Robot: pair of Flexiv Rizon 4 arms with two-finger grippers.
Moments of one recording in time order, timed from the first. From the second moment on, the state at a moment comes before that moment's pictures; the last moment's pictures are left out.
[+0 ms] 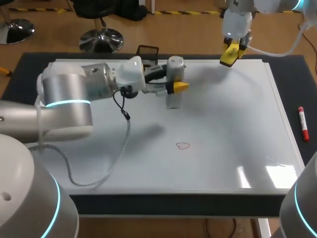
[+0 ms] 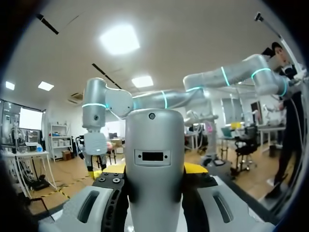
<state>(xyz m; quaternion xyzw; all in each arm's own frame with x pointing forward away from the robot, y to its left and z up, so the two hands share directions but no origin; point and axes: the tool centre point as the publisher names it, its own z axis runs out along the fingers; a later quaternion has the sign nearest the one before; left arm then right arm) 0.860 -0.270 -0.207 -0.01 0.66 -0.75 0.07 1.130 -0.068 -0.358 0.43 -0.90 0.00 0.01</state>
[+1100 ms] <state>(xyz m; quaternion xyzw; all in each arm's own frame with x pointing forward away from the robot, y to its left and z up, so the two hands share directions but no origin) 0.791 -0.294 -0.270 -0.04 0.65 -0.76 0.00 1.129 -0.068 -0.359 0.43 -0.90 0.00 0.01</state>
